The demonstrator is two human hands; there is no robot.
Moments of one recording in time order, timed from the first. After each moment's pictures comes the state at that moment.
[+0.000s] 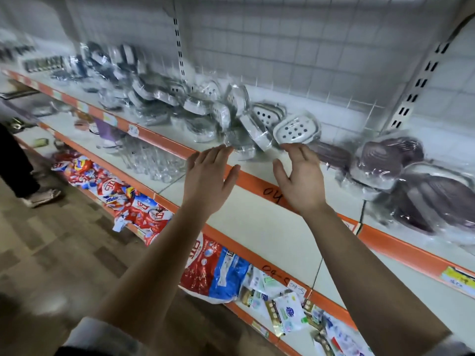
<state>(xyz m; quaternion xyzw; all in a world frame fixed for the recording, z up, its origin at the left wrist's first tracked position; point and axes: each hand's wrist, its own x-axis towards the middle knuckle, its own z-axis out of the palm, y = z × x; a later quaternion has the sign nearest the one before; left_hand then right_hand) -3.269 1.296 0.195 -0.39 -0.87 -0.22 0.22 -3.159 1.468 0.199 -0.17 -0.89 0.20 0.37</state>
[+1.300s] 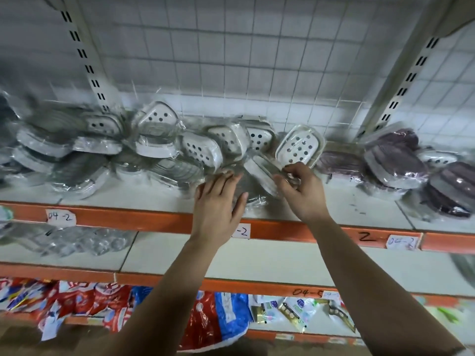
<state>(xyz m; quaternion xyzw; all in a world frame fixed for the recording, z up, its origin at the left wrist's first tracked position) -3.480 1.354 0.154 -0.60 -0.73 -0.31 0.13 -3.315 1.475 0.170 -0.41 -0.77 0.28 0.40</state>
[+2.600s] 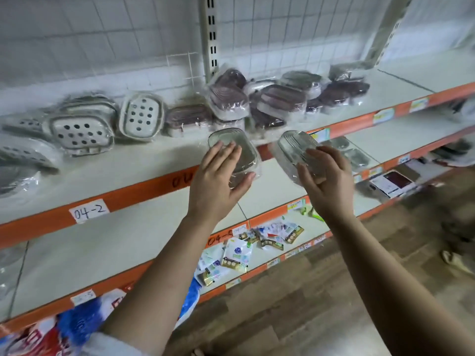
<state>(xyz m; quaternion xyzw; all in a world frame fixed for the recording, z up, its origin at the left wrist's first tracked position) -3.225 1.374 0.159 -0.77 -0.48 -0.40 0.10 -2.991 1.370 0.152 -0.58 -0.66 0.00 0.48</state>
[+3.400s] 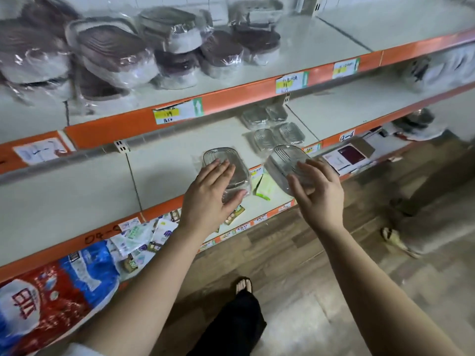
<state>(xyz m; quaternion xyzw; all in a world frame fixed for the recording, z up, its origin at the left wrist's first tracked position) -2.905 1.432 0.050 -0.80 -0.52 -0.30 -0.02 -2.673 1.416 0.060 -0.66 -0.63 0.03 0.40</state>
